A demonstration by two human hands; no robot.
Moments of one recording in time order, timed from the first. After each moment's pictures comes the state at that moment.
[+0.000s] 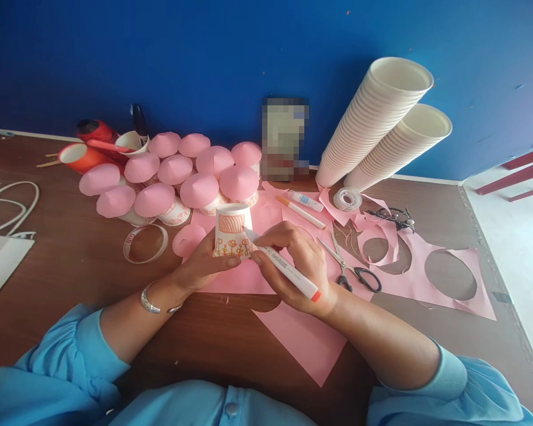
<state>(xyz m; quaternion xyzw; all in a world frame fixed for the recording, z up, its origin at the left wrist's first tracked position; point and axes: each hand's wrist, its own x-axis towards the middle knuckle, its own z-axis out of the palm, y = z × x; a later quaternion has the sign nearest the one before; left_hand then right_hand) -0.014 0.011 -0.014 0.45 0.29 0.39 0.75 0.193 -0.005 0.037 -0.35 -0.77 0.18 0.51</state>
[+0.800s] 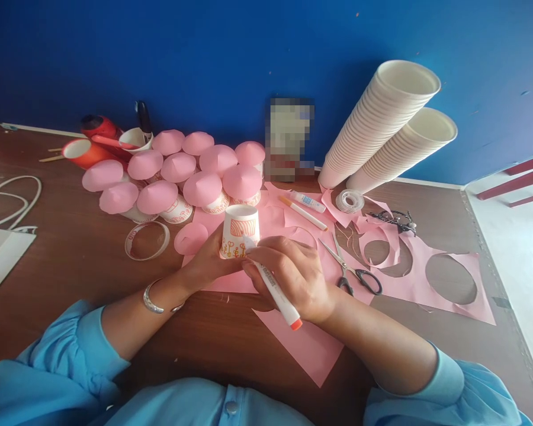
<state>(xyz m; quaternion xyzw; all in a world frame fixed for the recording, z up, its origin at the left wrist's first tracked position) -0.007 0.010 -0.005 0.50 0.34 0.39 0.70 0.188 -0.007 0.036 -0.29 -0.83 0.01 0.47</state>
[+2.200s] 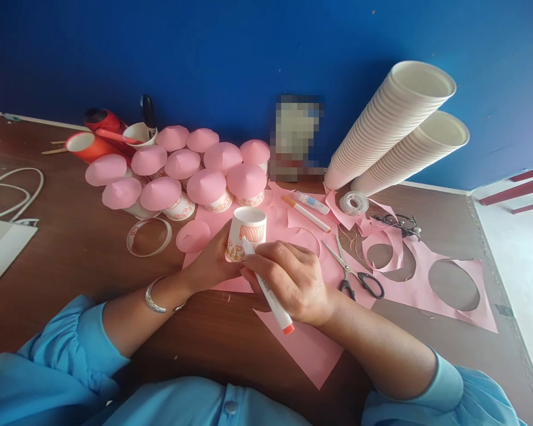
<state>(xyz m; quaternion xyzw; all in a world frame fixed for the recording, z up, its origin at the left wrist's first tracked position) -0.006 0.006 -0.009 0.55 0.36 0.39 0.65 0.188 -0.008 0.032 -0.27 -0.86 -0.01 0.43</state>
